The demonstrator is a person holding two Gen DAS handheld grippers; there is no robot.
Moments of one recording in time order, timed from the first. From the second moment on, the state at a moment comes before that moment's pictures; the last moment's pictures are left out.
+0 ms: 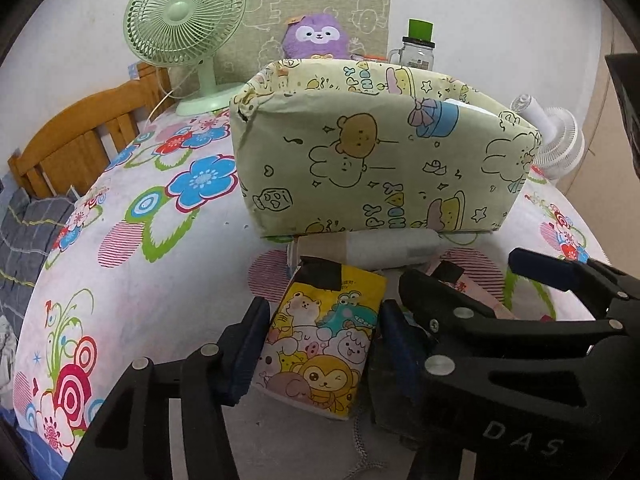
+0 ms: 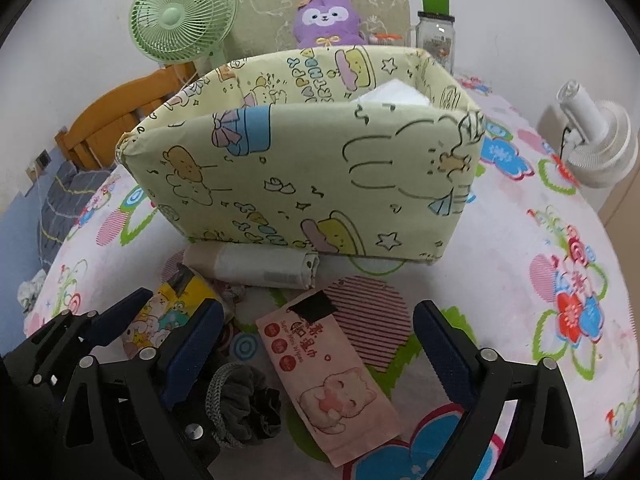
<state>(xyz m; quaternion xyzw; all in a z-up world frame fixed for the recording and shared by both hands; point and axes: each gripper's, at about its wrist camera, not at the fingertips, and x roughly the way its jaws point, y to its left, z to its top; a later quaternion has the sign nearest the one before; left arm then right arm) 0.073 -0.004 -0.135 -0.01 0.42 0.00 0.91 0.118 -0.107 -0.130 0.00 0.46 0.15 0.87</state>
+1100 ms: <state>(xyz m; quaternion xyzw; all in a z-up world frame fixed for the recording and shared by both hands) 0.052 -0.004 -0.111 0.00 0.40 0.02 0.92 0.104 -0.119 -0.116 0.02 0.45 0.18 0.88</state>
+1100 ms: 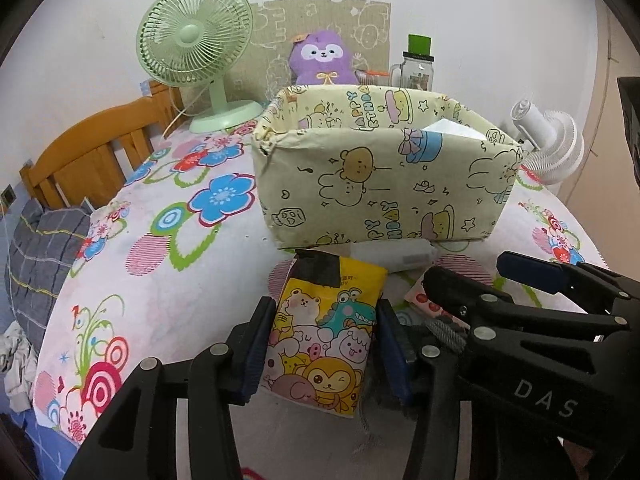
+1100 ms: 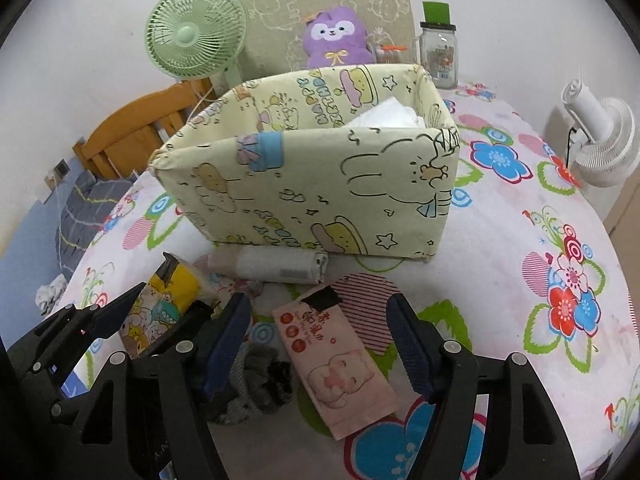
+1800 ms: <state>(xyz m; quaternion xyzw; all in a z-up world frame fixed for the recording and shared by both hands) 0.026 0.012 -0.125 0.00 0.41 0.02 0.91 0.071 -0.088 -0.115 -0.02 0.45 0.20 0.87</state>
